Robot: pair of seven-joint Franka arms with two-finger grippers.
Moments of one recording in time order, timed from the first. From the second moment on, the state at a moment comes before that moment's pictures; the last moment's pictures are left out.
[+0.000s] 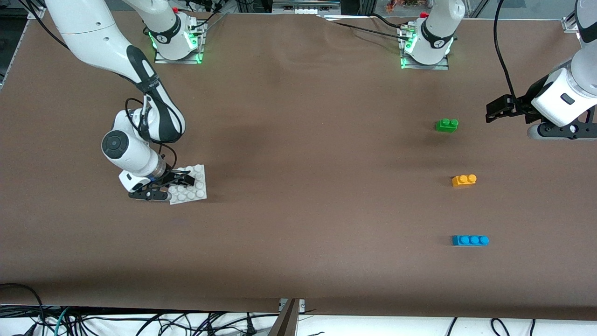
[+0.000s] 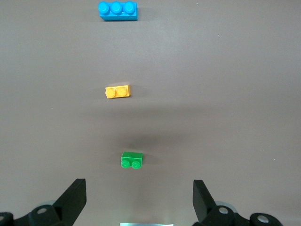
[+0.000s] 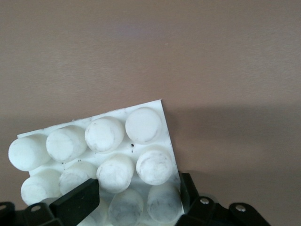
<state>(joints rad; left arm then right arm) 0.02 0.05 -0.07 -1.61 0.00 1.51 -0.06 0.20 0.55 -0.04 -2.02 0.10 2.62 0.14</state>
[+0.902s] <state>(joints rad) 0.02 0.05 -0.07 -1.61 0.00 1.51 -0.06 0.45 0.57 -0.03 -1.98 0.10 2.63 0.51</state>
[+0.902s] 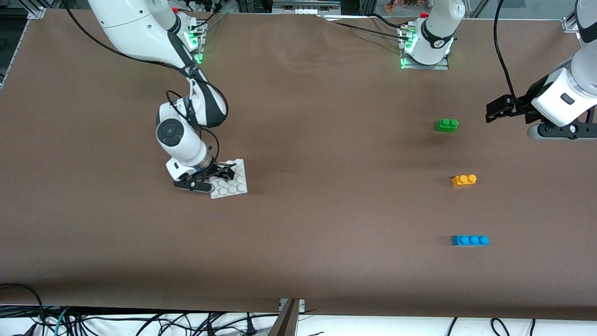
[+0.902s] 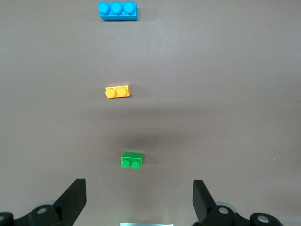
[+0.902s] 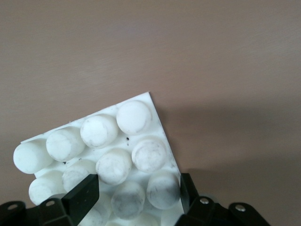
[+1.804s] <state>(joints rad) 0.02 0.05 -0.07 -1.61 0.00 1.51 -0.06 0.70 0.75 -0.04 -1.69 0.10 2.63 0.97</state>
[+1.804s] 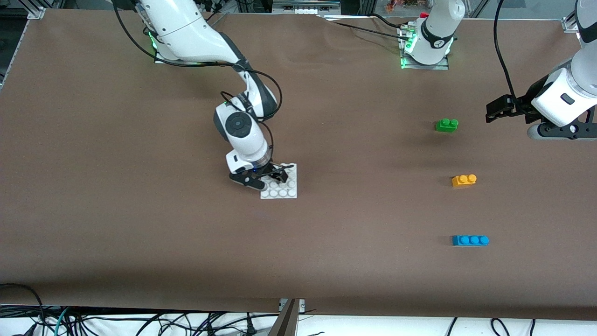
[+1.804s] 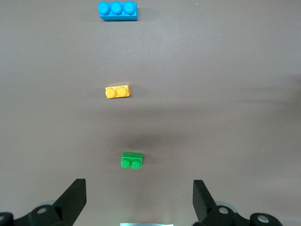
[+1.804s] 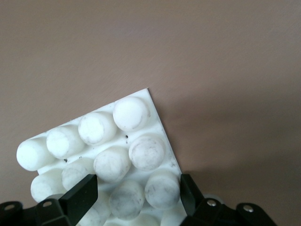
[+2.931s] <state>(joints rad) 0.02 0.05 -0.07 -1.61 0.00 1.51 -0.06 0.88 0.84 -0.05 -1.56 0.09 2.62 1.13</state>
